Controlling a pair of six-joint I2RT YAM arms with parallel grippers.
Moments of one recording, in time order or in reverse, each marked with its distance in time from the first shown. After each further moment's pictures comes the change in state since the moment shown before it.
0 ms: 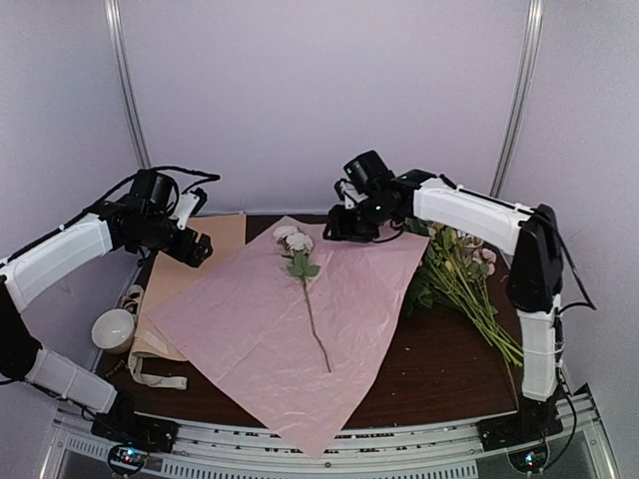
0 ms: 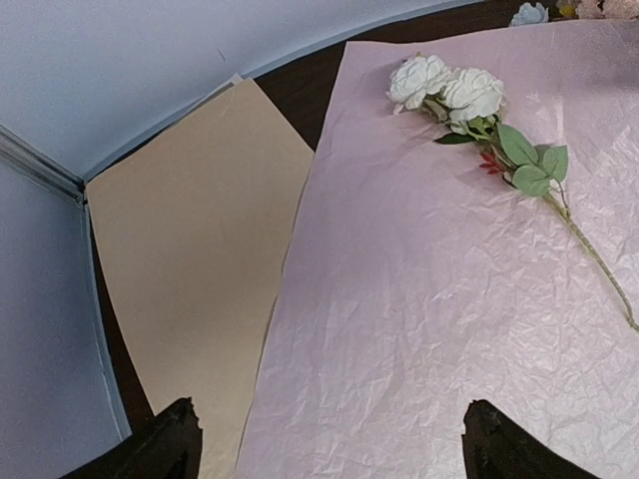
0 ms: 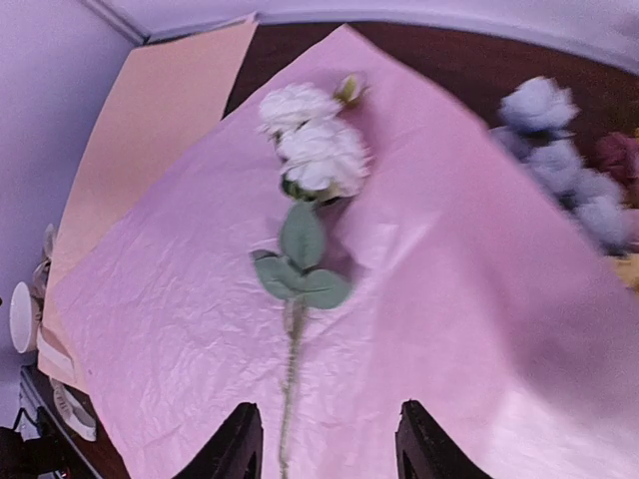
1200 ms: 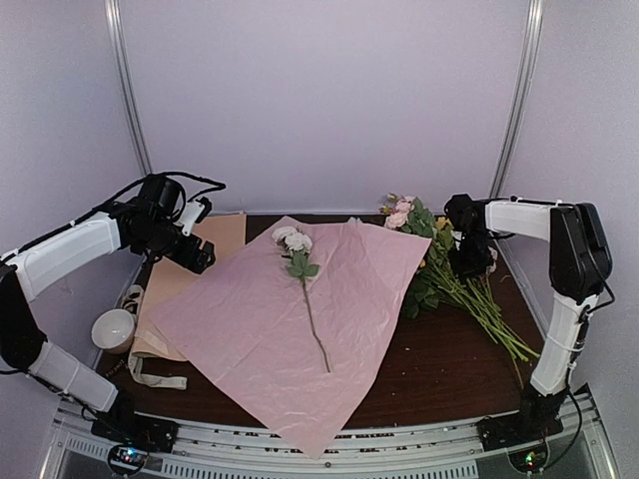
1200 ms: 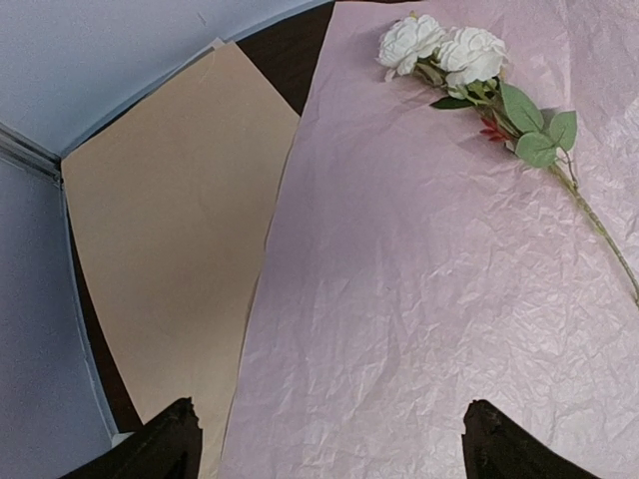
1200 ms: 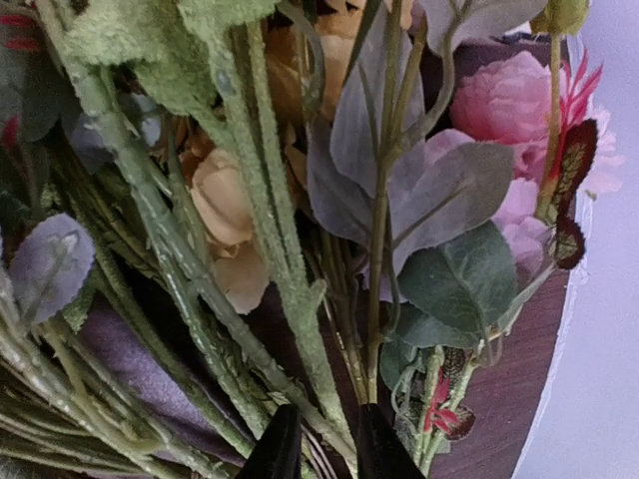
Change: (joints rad) left arm 0.000 0.060 0.004 -0.030 0.013 -0.005; right arm -0.501 -0.222 -0.577 -0.168 0.426 -0.330
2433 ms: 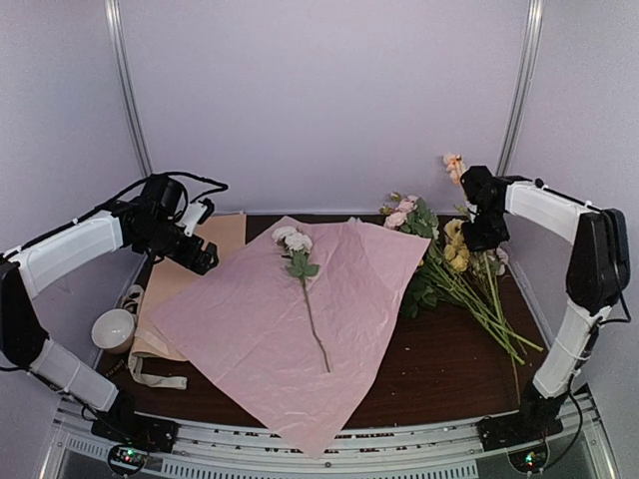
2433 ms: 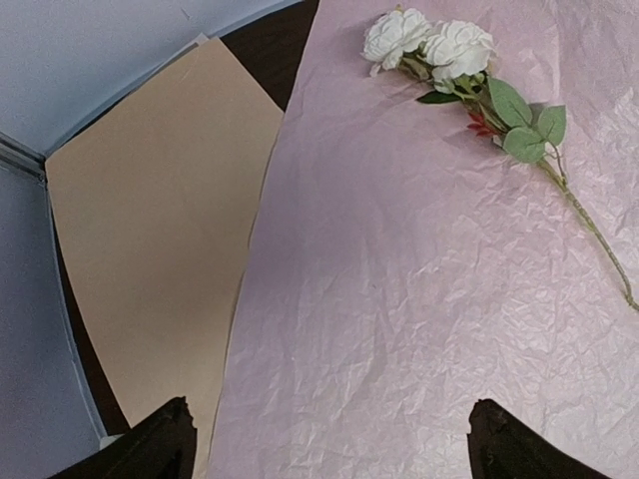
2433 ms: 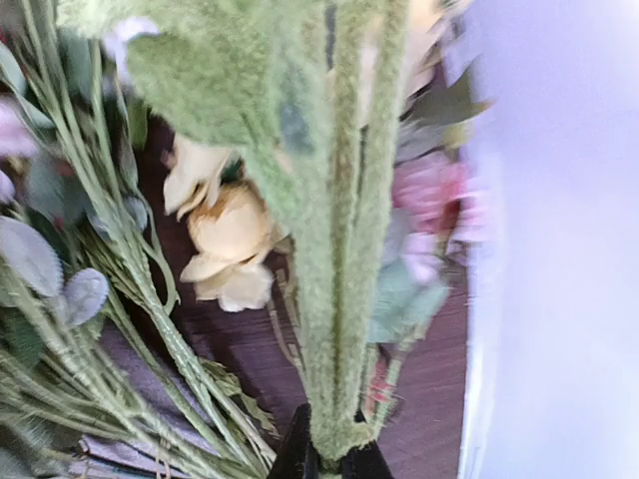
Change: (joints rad) left arm -0.001 0.018 0.012 -0.014 0.033 0.000; right arm -0.032 -0.086 0.097 -0.057 0.057 -0.049
